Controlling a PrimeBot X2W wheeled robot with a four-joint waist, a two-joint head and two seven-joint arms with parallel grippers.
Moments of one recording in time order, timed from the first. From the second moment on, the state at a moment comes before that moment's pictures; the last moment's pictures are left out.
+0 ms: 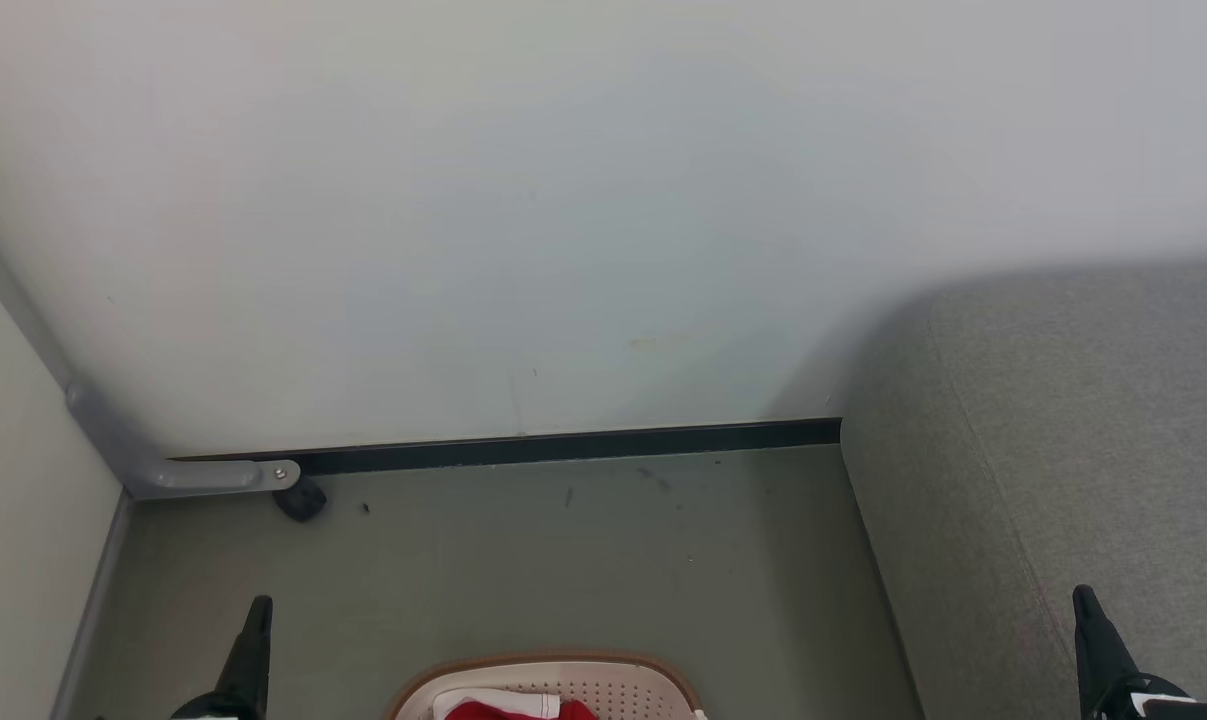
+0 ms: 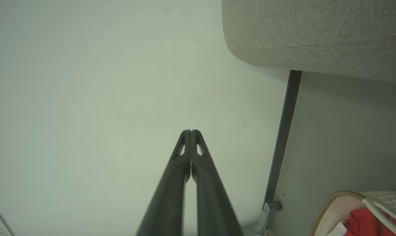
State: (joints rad) left arm -0.08 0.04 0.09 0.29 -1.60 -0.12 0.11; right arm -0.09 -0.04 -0.13 0.30 1.60 0.12 0.11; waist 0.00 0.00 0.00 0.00
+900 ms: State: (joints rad) left arm -0.08 0.04 0.09 0.29 -1.60 -0.12 0.11; right arm -0.09 -0.04 -0.13 0.30 1.60 0.12 0.11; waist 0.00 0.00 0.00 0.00
